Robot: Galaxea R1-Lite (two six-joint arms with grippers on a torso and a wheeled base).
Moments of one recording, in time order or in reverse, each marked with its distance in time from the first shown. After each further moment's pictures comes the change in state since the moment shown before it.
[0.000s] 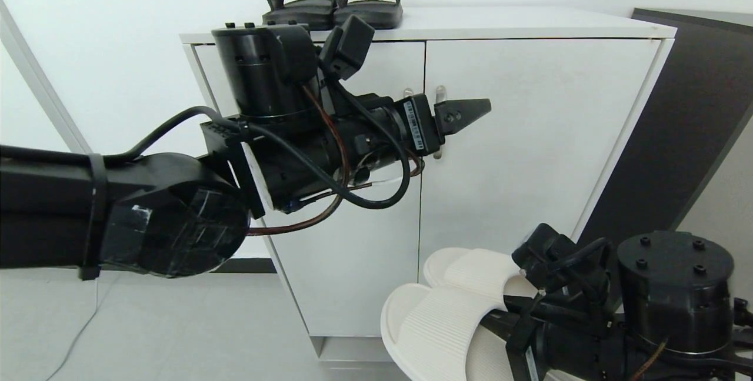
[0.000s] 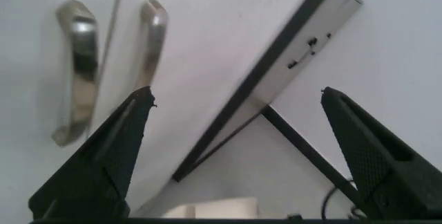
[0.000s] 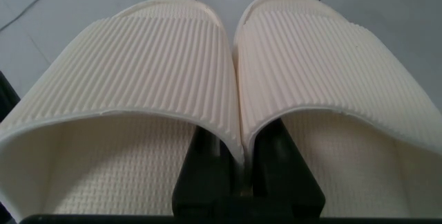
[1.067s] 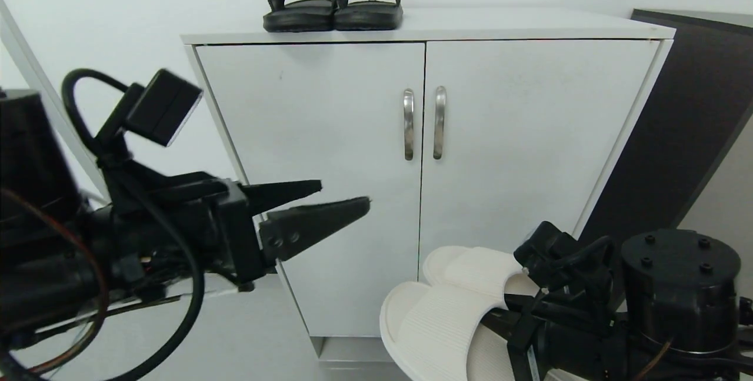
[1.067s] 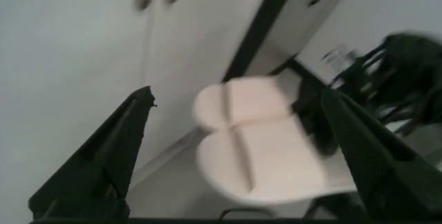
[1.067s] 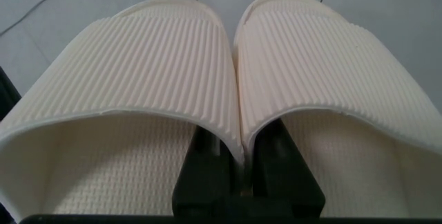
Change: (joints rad) left arm 0.127 -0.468 0.504 0.088 -0.149 0.149; right arm -0.001 -0.006 -0.003 0.000 0.000 0.001
